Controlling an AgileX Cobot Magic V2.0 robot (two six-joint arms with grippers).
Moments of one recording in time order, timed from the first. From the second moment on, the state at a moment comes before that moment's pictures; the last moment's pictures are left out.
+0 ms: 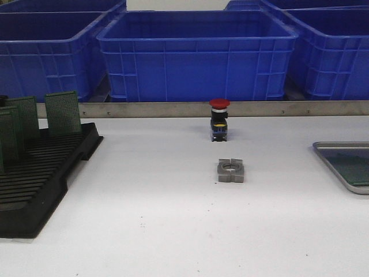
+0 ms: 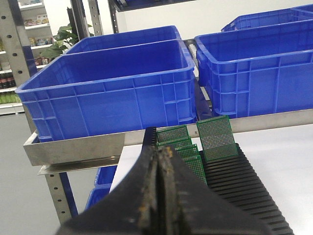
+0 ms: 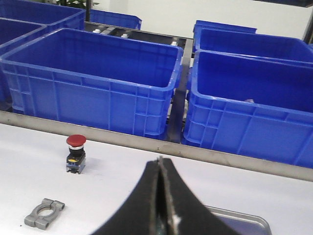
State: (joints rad) left arm -0.01 0.00 0.01 0.10 0.02 0.09; right arm 0.00 0.23 -0.29 0.47 0.15 -0.53
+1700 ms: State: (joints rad) left arm -0.01 0.00 0.01 0.10 0.02 0.08; right arm 0.00 -0.01 0.03 -0.04 -0.13 0.07
